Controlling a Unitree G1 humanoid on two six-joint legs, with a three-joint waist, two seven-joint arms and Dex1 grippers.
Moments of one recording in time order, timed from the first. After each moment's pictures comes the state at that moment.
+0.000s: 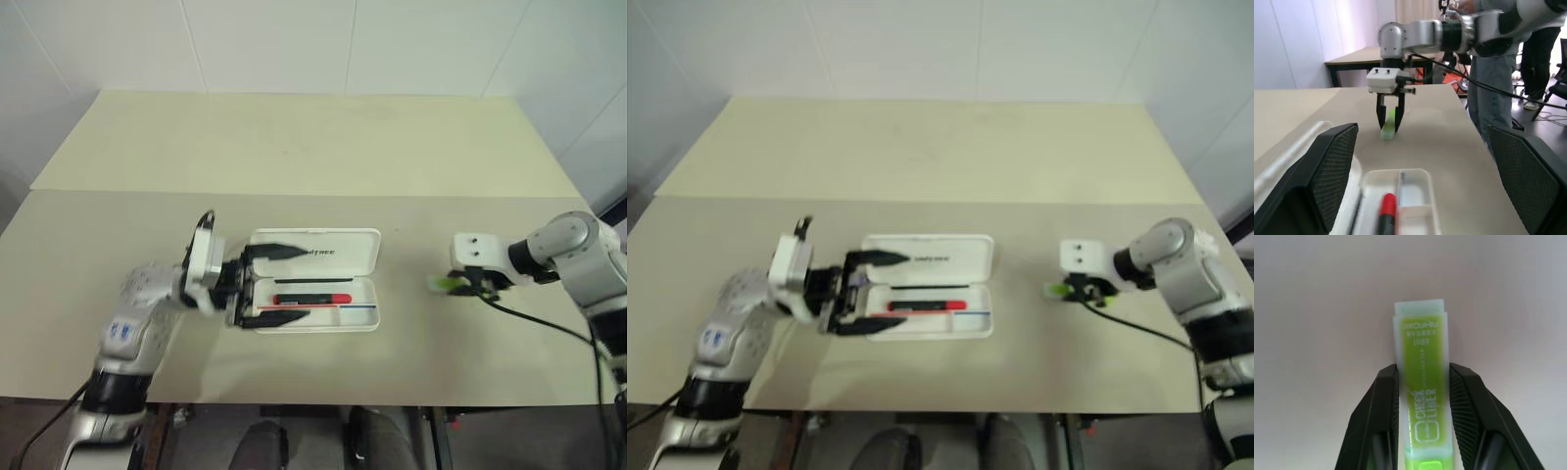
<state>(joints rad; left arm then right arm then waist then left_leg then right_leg) -0.46 0.49 0.01 -0.08 -0.61 0.17 -1.27 -0.62 -0.94 0.21 0.05 -0.10 0.39 1.31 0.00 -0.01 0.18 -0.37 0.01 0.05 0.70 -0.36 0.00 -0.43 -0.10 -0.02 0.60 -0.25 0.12</state>
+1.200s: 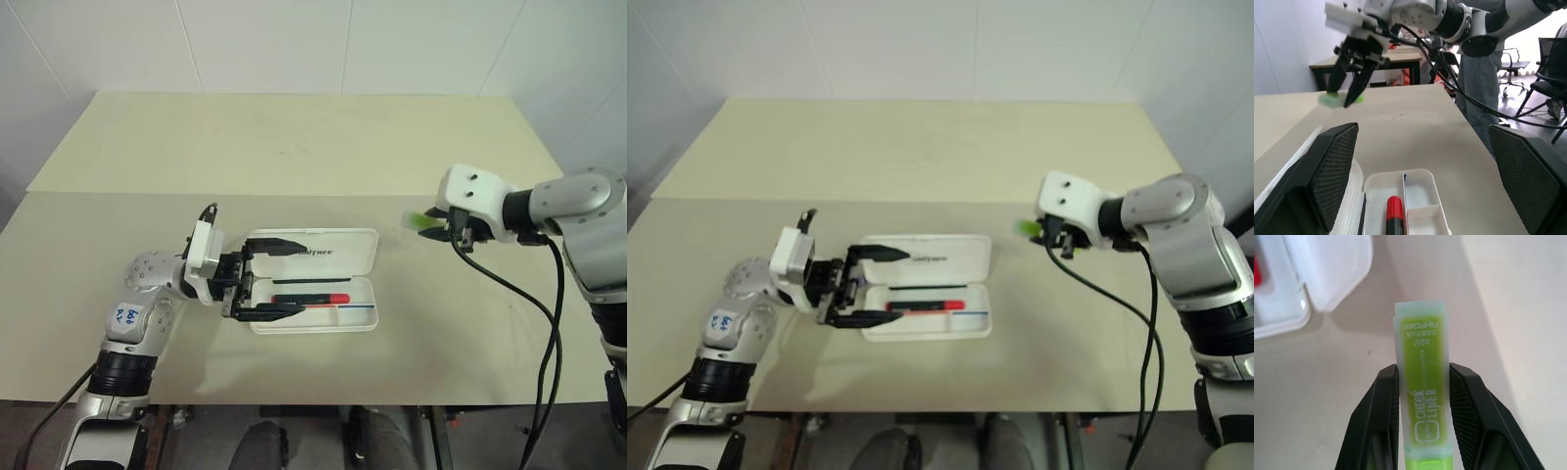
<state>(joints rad) -0.44 0.52 0.02 -0.03 -0.60 0.14 -1.33 -0.80 -0.93 0.18 -0.15 -0.01 0.64 1.19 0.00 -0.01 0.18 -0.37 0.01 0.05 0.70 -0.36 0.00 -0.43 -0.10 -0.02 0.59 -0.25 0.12</state>
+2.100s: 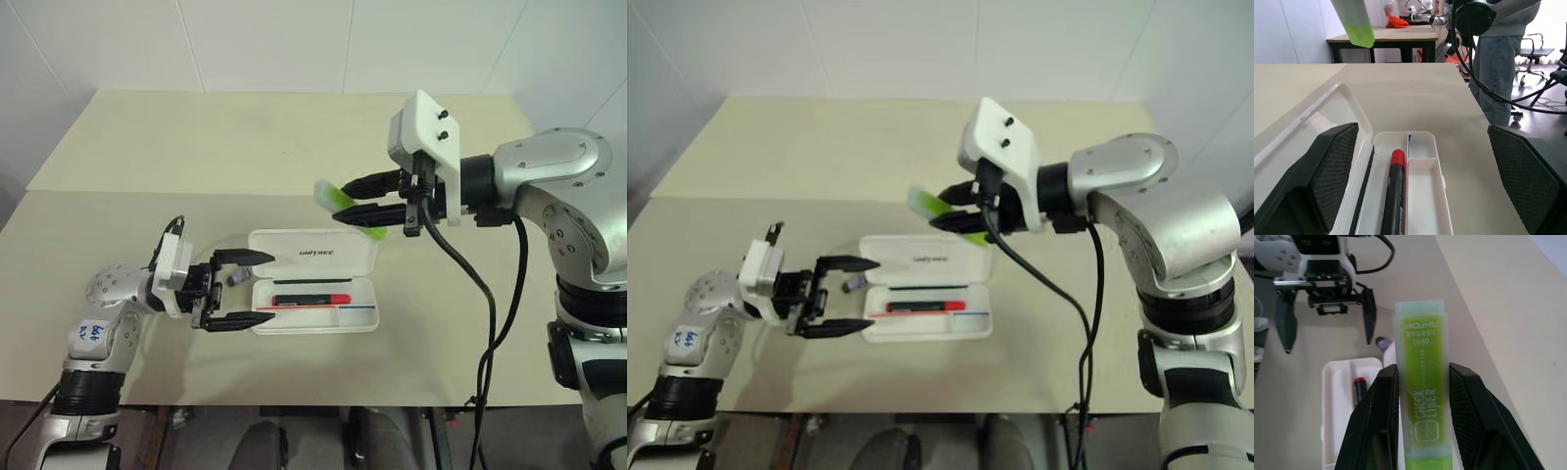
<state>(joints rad) -0.33 0.62 0.12 -0.04 -0.61 0.14 -1.37 -1.02 -0.67 0.12 -0.45 0.46 1.11 1.07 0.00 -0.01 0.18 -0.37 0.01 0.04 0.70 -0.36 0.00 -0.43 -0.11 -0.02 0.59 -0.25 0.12</state>
